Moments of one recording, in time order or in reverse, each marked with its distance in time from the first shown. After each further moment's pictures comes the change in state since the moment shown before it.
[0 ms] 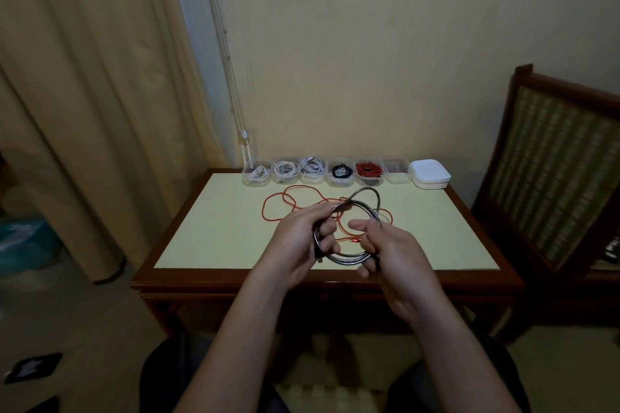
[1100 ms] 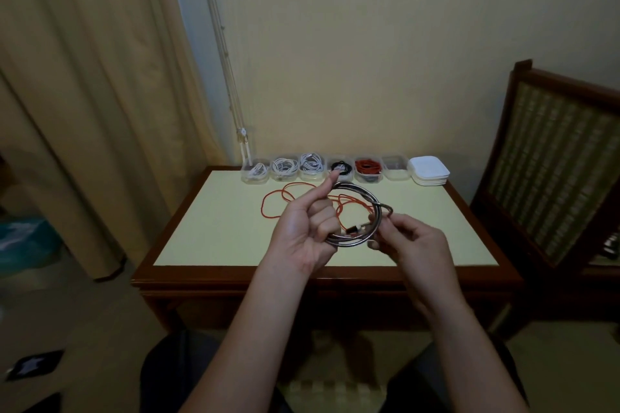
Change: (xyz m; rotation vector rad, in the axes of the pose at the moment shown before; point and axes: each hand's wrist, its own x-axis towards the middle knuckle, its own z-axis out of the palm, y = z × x) left_hand -0.003 0.014 0.022 -0.654 -0.010 -0.164; right_hand 0.003 0.002 -0.031 -0.087 0.079 -0.224
